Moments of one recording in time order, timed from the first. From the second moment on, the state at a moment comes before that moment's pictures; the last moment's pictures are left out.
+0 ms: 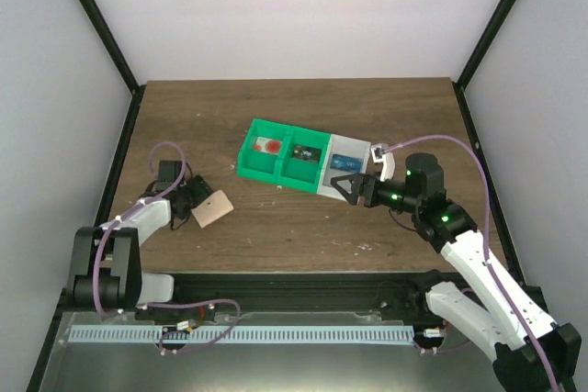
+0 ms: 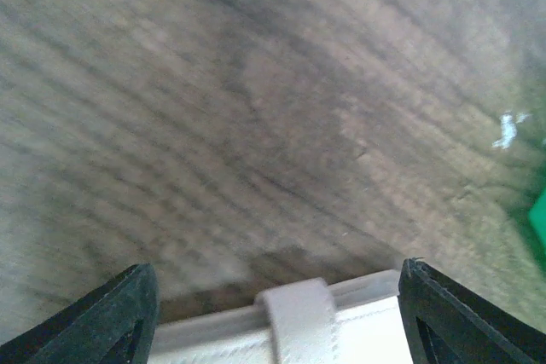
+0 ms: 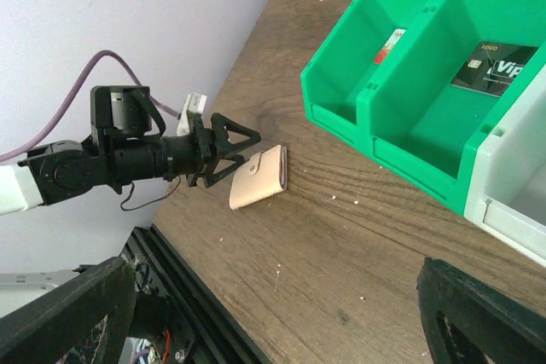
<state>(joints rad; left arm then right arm) -0.03 1.32 0.54 -0.20 0.08 -0.73 0.41 0.79 0.70 -0.31 -0.58 0.56</state>
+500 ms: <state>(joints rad) -0.25 1.13 0.36 -0.14 0.22 -0.84 0.41 0.79 0.68 -0.30 -0.58 0.57</state>
